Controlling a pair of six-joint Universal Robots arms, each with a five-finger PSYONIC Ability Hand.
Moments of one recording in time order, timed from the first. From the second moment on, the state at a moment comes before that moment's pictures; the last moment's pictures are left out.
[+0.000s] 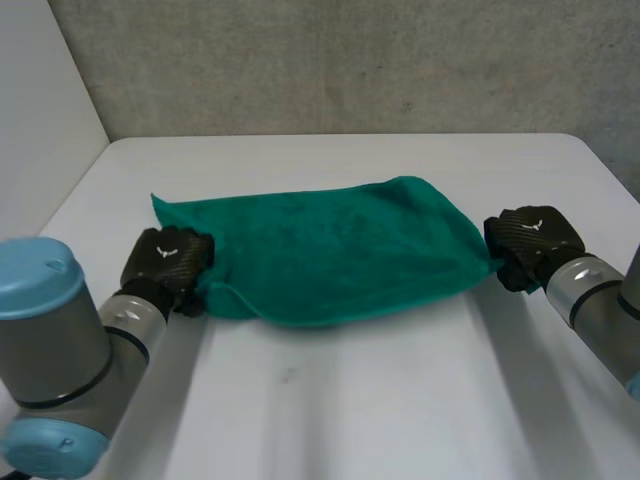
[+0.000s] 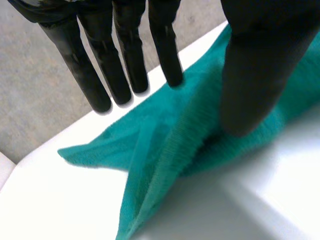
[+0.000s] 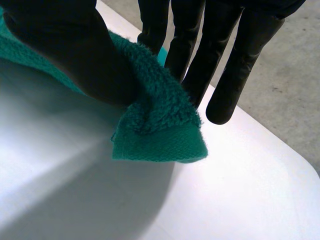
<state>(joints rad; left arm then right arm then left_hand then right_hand) 4.30 -1.86 -1.84 3.46 -1.62 3.43 1.77 -1.25 1.69 -0.14 1.39 2.73 0.73 0.74 0.75 0.74 0.56 0.98 1.18 1.18 1.19 0.99</state>
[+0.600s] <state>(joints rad) 4.64 -1.79 -1.88 3.24 -1.19 3.43 1.67 -1.22 1.73 -0.22 1.35 2.72 0.41 0.40 0.40 0.40 0.23 0.98 1.18 1.18 1.19 0.99</state>
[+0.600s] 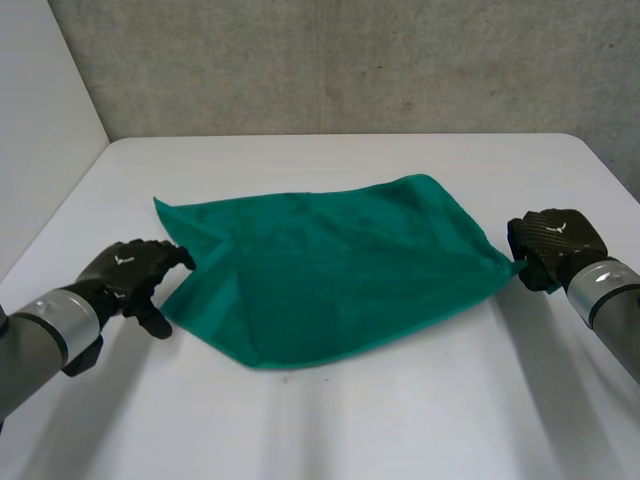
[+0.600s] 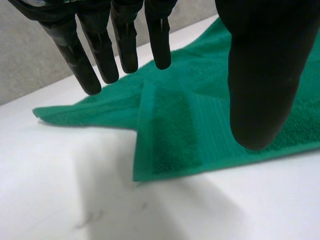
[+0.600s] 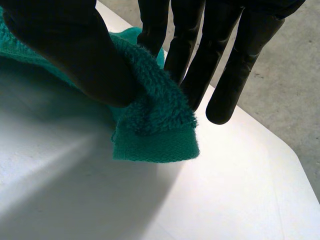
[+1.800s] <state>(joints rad) 4.54 -2.11 -1.73 3.47 -1.19 3.63 1.68 -1.15 1.74 -0.22 1.35 2.71 0.51 0.51 0.51 0.52 0.34 0.98 1.18 1.18 1.19 1.00</state>
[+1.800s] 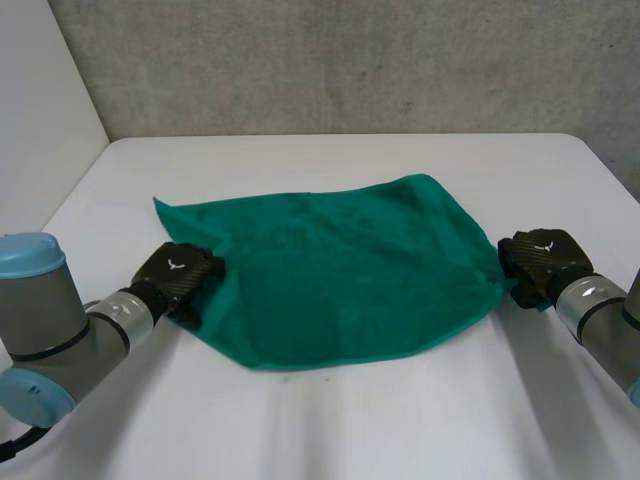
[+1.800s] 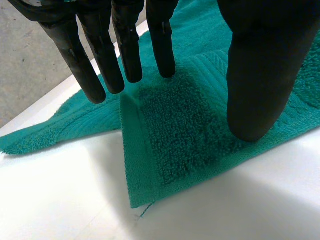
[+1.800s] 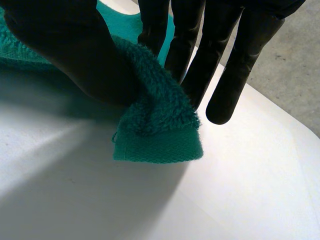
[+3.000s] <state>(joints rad) 4.72 -1.47 -2.12 3.00 -1.36 3.73 1.74 -1.36 1.76 0.29 1.54 2.09 1.14 1.20 1.19 1.21 0.97 0.98 1.18 1.18 1.19 1.00</state>
